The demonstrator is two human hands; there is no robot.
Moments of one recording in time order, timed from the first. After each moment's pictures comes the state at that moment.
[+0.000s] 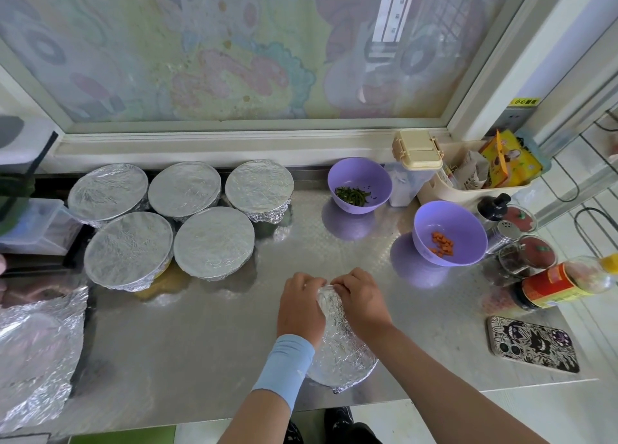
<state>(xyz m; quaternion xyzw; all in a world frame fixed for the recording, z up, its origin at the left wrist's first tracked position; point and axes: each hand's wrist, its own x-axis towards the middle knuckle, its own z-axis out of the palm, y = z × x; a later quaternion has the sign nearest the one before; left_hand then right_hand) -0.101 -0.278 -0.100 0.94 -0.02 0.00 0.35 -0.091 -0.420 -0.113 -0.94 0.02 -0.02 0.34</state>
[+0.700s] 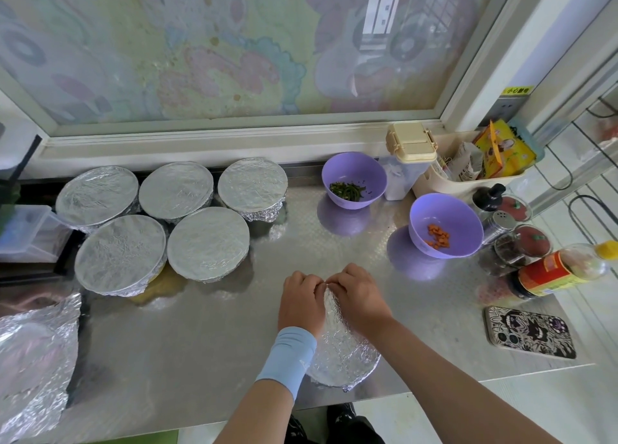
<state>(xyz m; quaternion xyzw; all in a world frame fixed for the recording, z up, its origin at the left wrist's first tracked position) -0.091 -0.285 -0.104 0.93 0.00 -0.02 0.37 -0.091 -0.423 -0.115 -0.95 -0.03 -0.03 0.32</state>
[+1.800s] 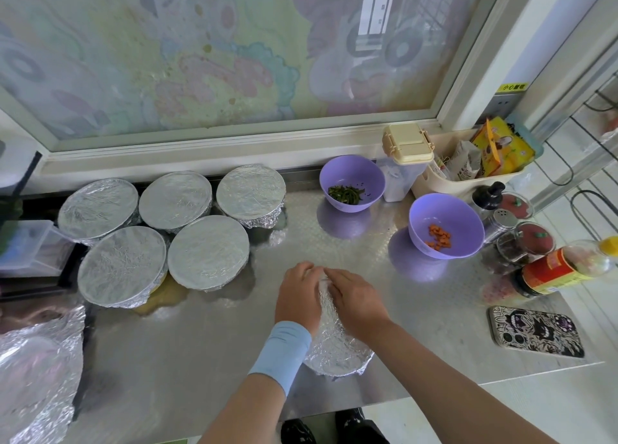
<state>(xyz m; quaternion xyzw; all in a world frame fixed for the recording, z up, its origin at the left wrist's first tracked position) -0.070 -0.277 -0.105 0.95 -0.10 -0.01 0.31 -0.089 -0.419 -0.108 -0.95 -0.03 0.03 0.30</state>
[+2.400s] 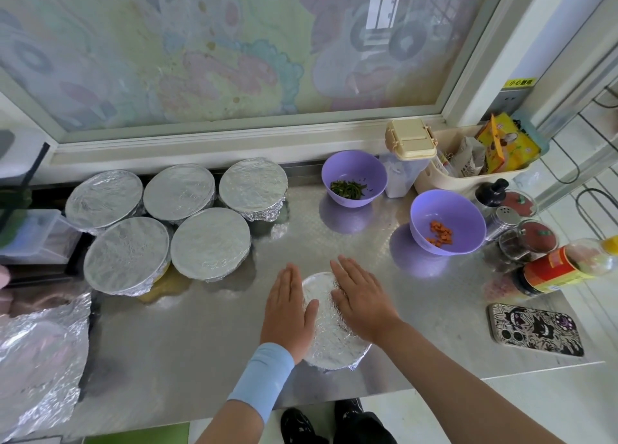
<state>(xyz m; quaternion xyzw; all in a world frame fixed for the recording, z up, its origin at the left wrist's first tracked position) -0.112 -0.252 -0.107 0.96 -0.09 -0.10 0.24 -0.103 -0.438 -0.113 -0.97 -0.08 0.07 0.20</state>
